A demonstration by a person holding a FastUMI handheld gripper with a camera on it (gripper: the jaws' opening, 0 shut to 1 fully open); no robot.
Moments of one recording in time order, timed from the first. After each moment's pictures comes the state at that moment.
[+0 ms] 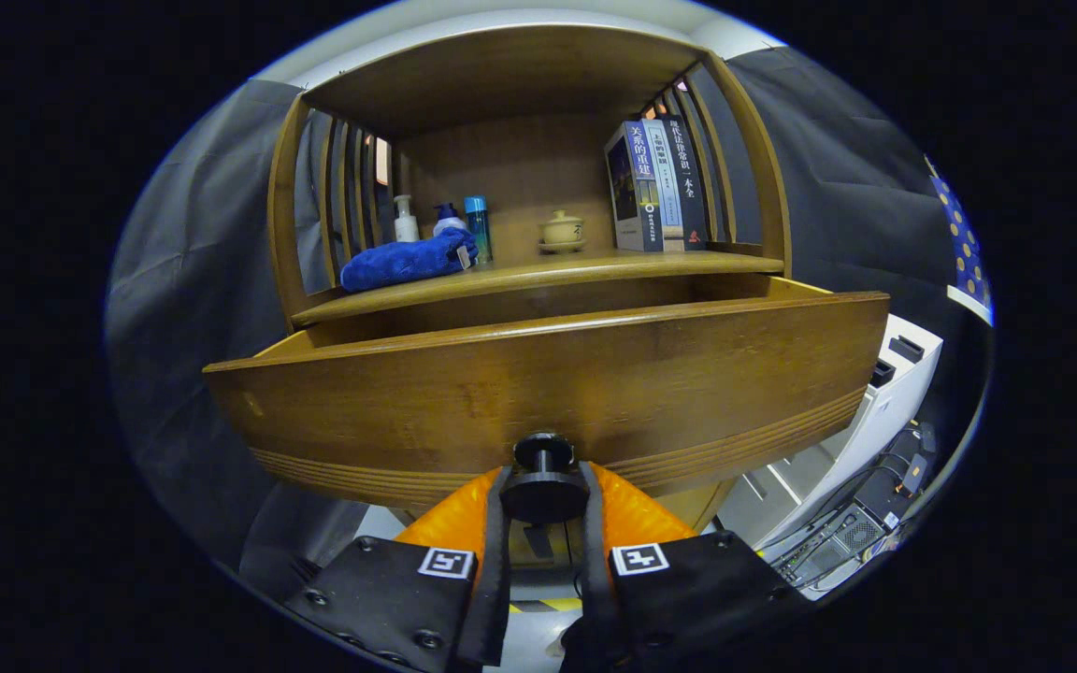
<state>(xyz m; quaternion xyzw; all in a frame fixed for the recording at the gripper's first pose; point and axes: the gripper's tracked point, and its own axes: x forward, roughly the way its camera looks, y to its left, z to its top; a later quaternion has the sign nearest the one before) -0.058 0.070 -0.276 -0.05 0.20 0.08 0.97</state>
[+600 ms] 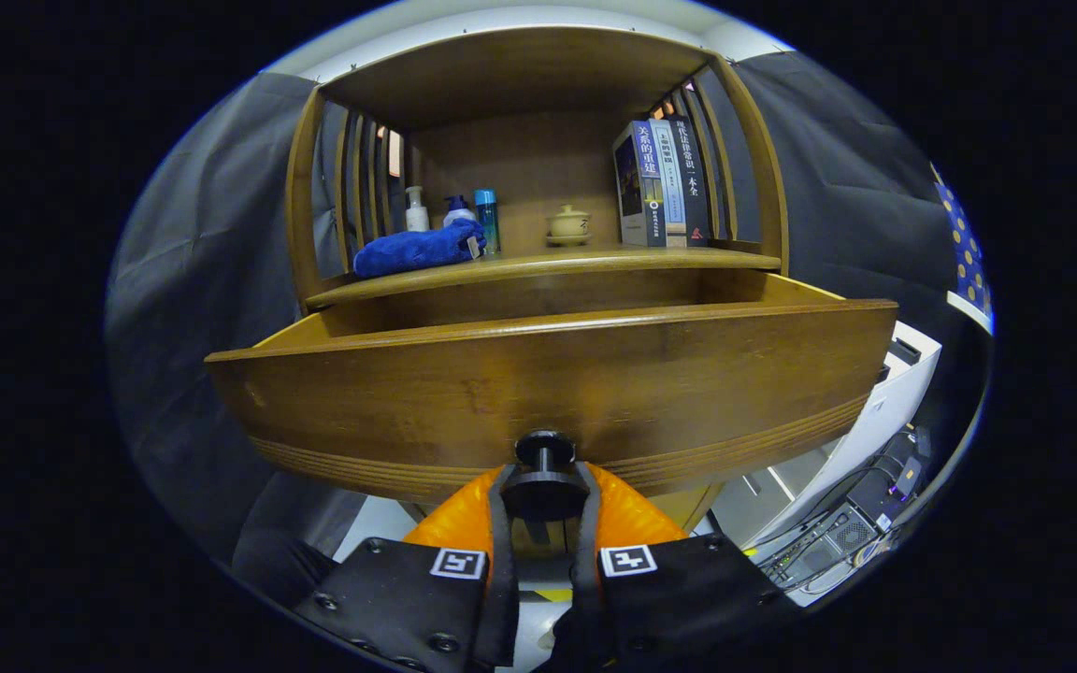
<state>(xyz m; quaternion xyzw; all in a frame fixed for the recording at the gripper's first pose) -0.078 0.066 -0.275 -0.07 0.21 0.08 0.97</state>
